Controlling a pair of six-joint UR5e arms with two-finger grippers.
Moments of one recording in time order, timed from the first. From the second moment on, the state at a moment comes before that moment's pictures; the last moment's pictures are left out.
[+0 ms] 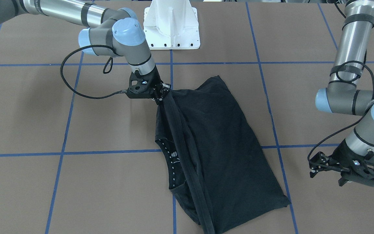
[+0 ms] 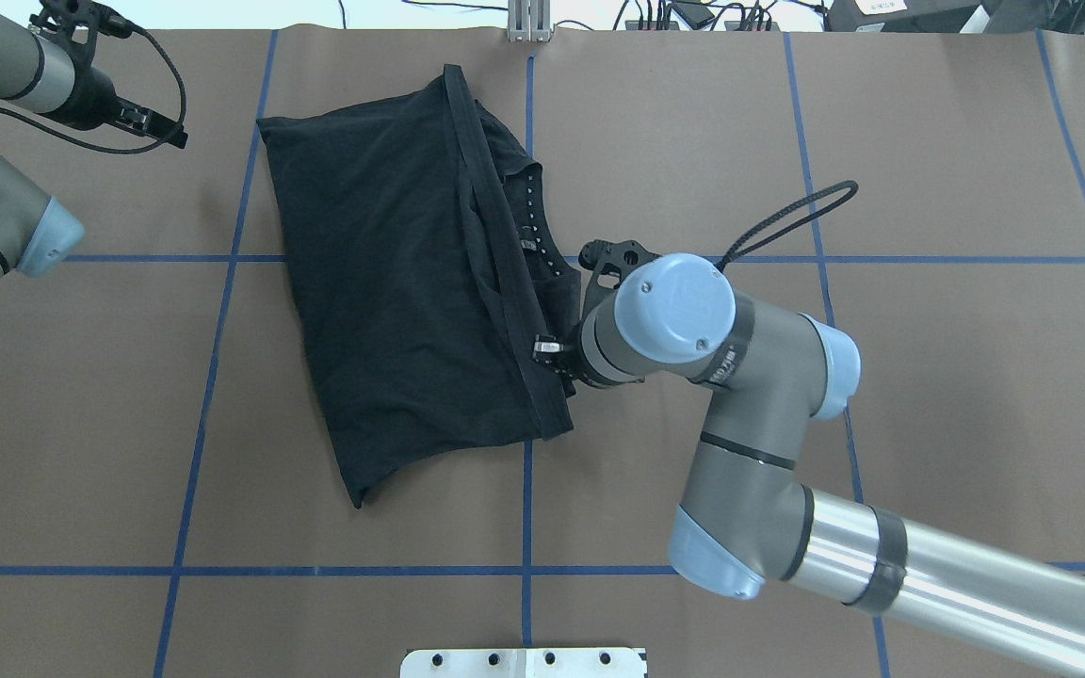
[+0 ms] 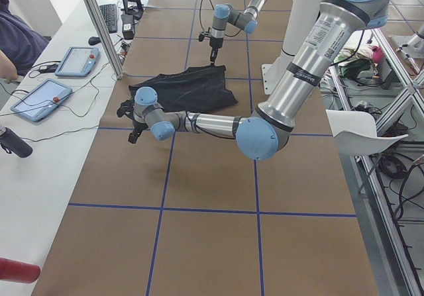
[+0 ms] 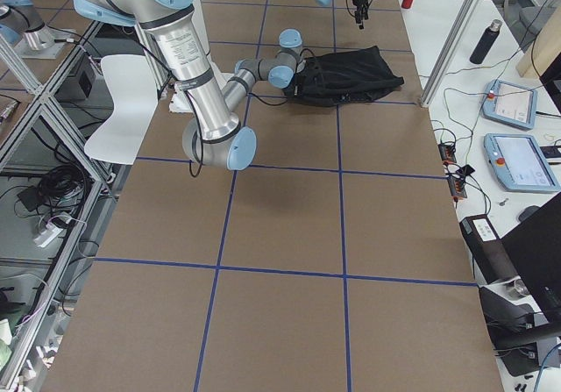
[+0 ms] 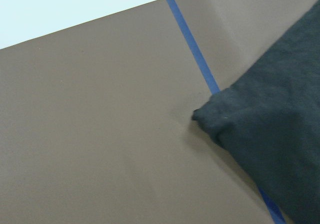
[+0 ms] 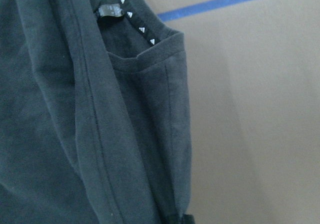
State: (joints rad) left arm -1.09 -2.10 -1.07 -2.39 -2.07 -0.51; right arm 0.45 -0.99 1.69 -1.29 1.78 1.47
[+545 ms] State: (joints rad) left arm -1.09 -2.10 -1.07 -2.39 -2.07 -0.50; right arm 0.33 -1.06 1.78 -1.29 1.71 1.54
